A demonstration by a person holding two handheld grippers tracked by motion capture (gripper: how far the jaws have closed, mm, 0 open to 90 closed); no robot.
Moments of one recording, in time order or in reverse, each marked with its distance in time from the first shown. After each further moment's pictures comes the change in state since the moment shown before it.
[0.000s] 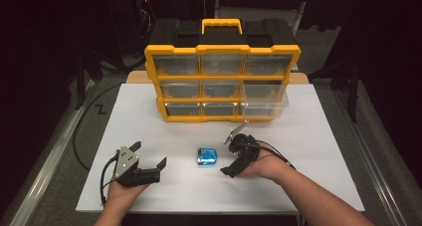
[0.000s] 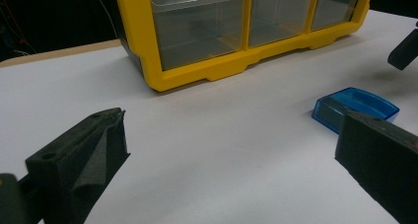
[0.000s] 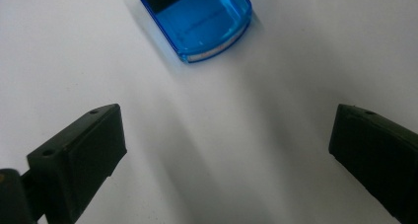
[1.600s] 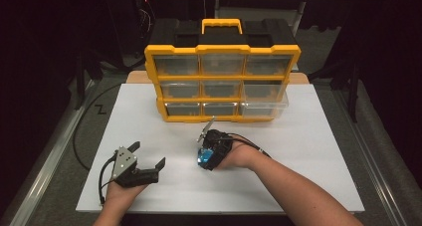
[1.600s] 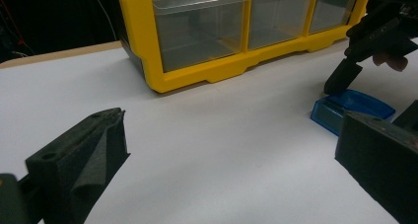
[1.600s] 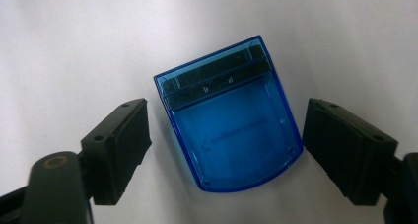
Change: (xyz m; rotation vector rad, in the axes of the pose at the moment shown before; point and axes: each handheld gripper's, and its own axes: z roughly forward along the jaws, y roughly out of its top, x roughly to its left) left arm 0.002 0.000 -0.003 -0.011 -0.007 -0.006; right arm 0.012 0.061 0.040 0.064 0.052 -0.166
